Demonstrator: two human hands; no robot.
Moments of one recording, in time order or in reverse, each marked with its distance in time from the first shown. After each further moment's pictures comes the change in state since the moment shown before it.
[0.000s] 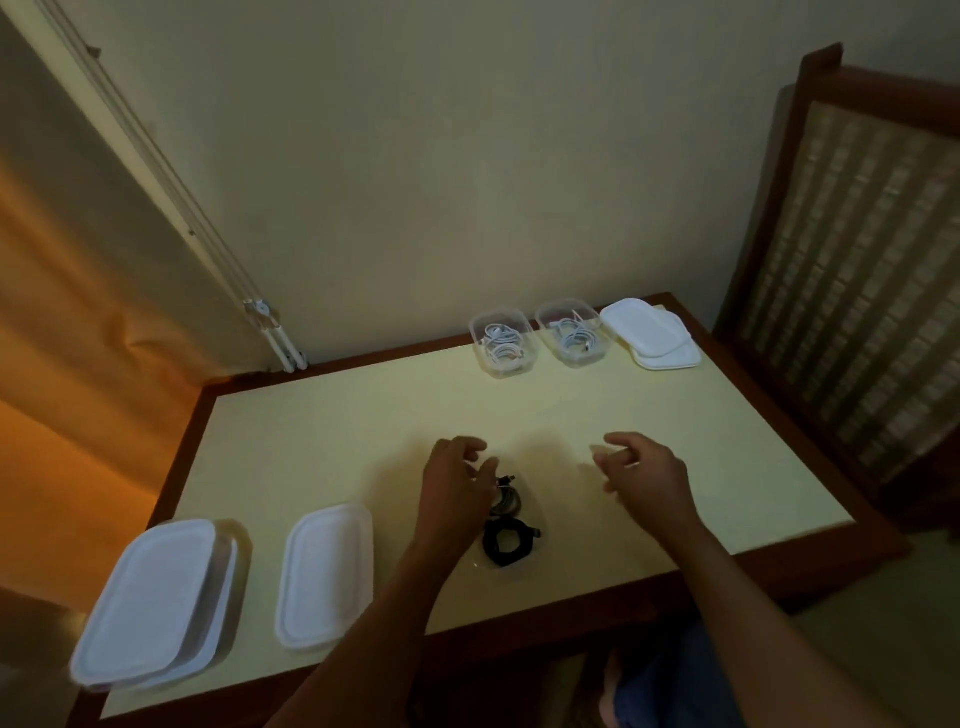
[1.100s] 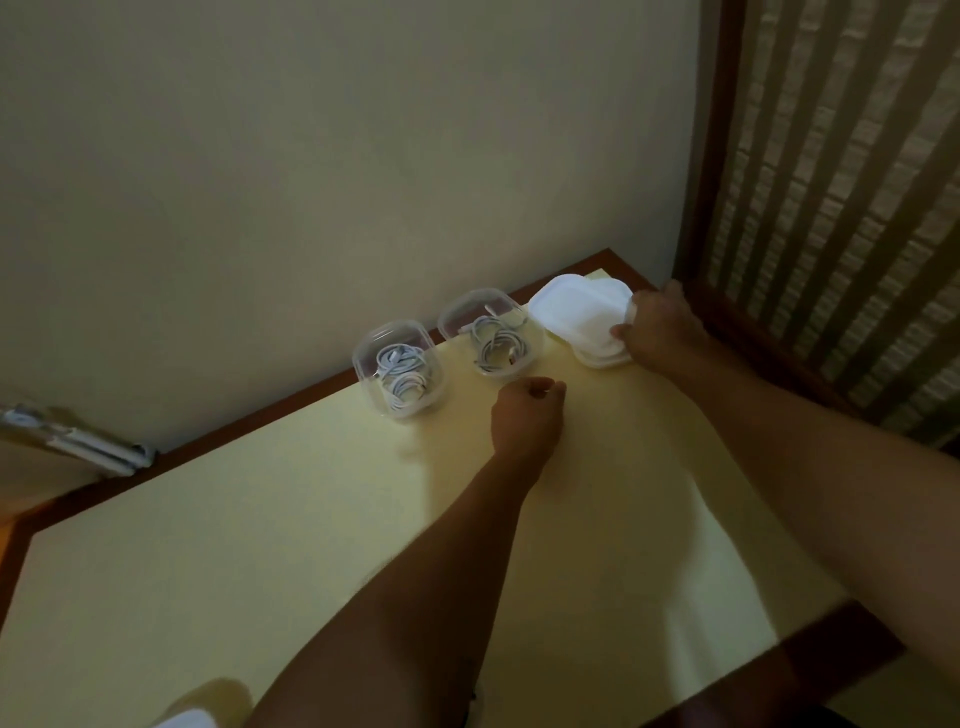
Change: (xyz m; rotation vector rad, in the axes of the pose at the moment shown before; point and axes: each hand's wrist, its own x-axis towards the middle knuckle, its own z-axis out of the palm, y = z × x) left_hand 0.174 0.085 0.224 -0.254 -0.321 -0.242; right_hand 0.289 0.053 -0.066 -0.638 0.204 0.101
